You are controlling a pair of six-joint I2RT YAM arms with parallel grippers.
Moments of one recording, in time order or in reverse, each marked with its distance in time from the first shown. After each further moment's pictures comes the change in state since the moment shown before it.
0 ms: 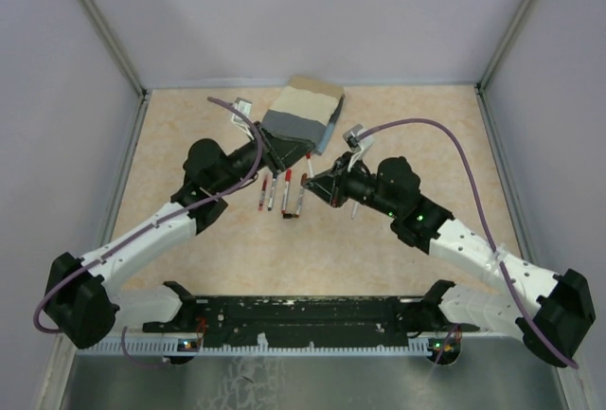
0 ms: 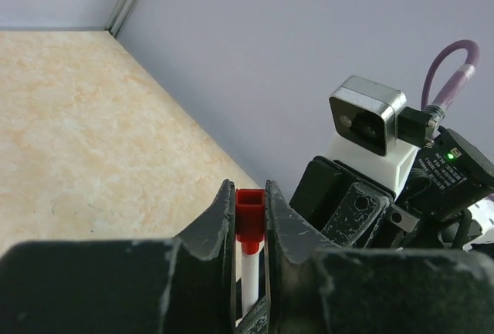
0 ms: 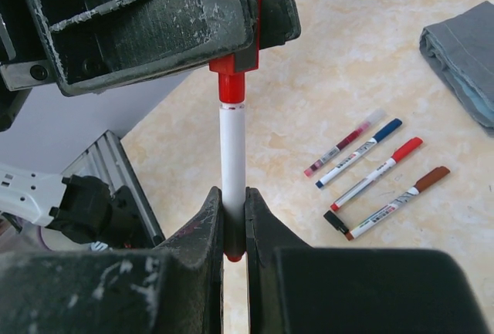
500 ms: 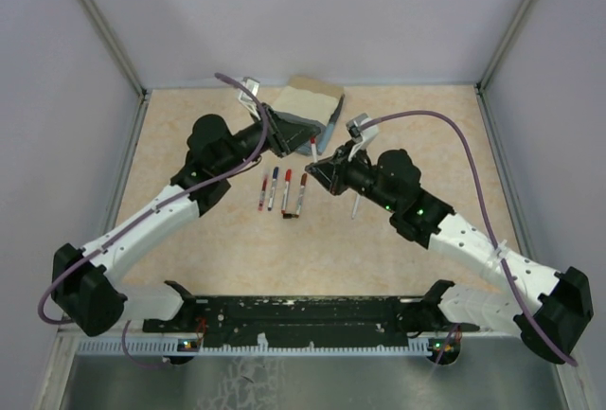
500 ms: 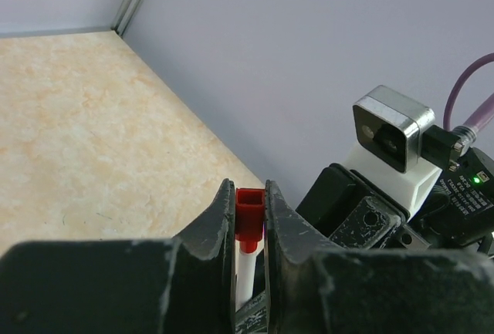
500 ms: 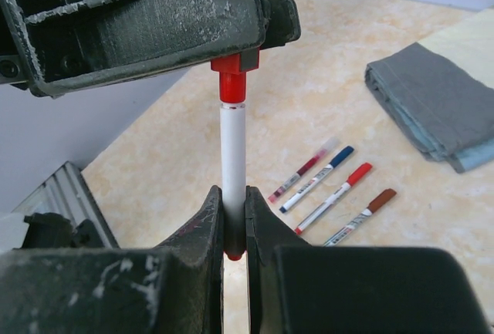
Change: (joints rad) left arm 0.012 0.078 0.204 -0.192 0.042 0.024; right arm 0.001 0.025 0.079 -0.024 0.124 -0.060
